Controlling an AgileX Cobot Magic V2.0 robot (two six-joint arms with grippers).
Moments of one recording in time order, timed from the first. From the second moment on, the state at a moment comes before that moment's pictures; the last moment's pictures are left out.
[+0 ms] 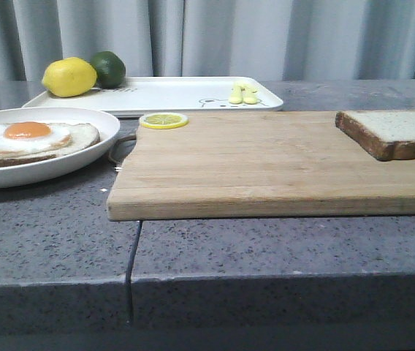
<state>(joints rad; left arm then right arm) -0.03 0.00 0.00 -0.11 0.13 0.19 0.07 -0.01 0.03 0.07 0.07 -0.02</state>
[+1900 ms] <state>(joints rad) -0.03 0.52 -0.64 -0.42 0.56 0.19 0.07 0.42 -0.52 0.22 0.46 -0.02</state>
